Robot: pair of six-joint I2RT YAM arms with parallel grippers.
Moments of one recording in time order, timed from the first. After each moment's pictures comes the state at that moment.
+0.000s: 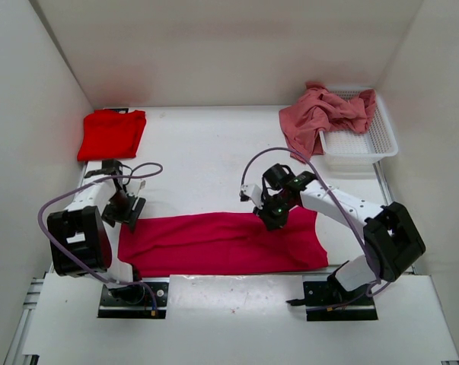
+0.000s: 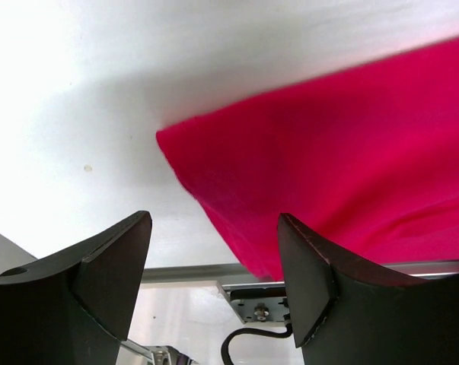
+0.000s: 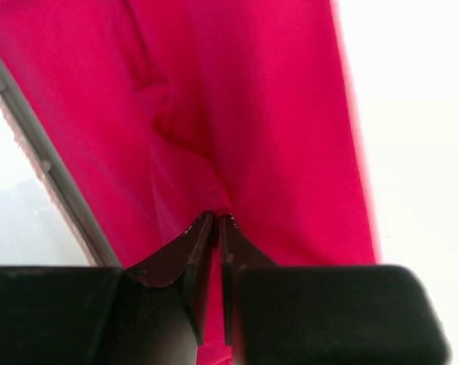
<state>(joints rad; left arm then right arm) 0.18 1.47 0.89 -0.92 -0.05 0.46 0.64 1.49 0.98 -0.83 -0.45 -0.53</state>
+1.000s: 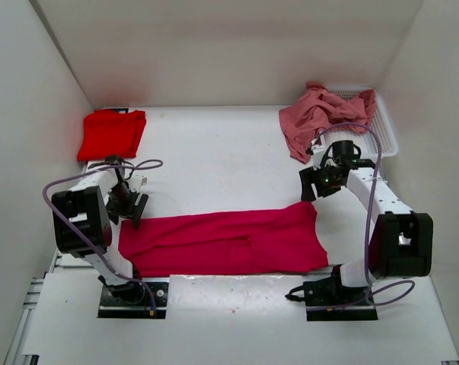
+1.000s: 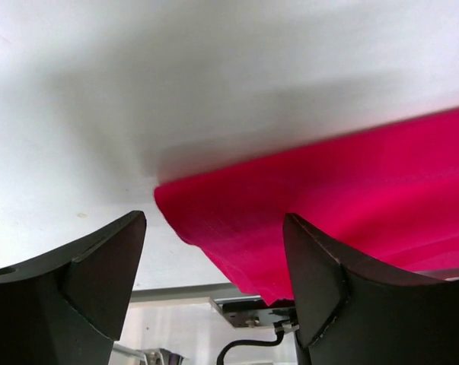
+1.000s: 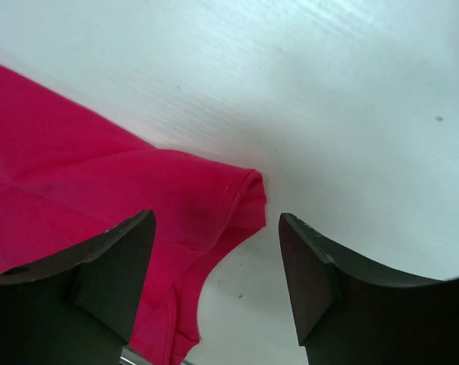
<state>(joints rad) 0.17 1.65 0.98 -0.91 -0.02 0.42 0.03 1.43 0.99 -0.75 -0.44 -0.33</state>
